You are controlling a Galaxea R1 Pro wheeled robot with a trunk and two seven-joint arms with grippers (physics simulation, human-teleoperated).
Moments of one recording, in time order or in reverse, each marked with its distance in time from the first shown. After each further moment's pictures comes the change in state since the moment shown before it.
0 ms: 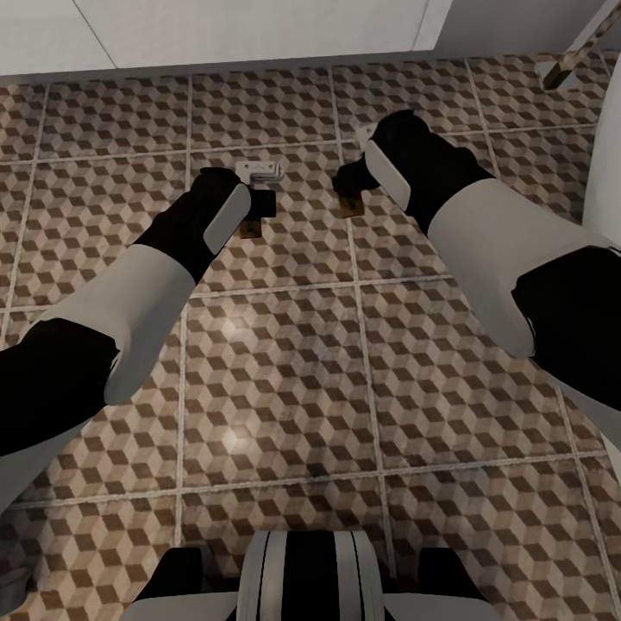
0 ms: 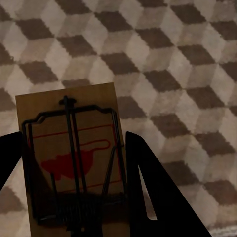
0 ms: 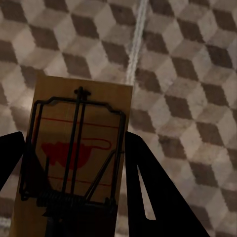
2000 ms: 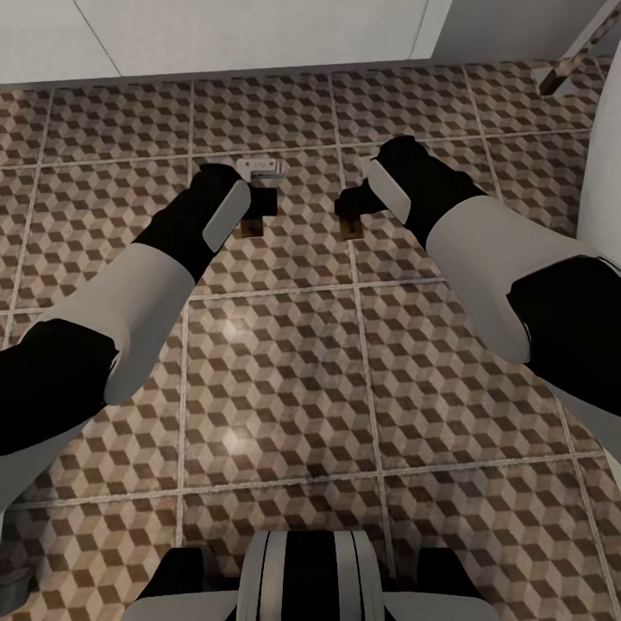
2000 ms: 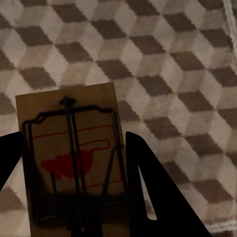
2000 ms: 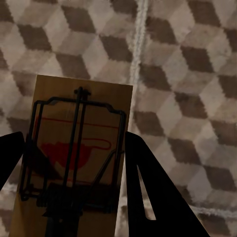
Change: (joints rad) left arm 0.000 0.000 0.003 -0.021 0.012 0.022 0.002; right arm 0.030 0.000 -0.062 0.061 -0.032 0.032 0.000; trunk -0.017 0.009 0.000
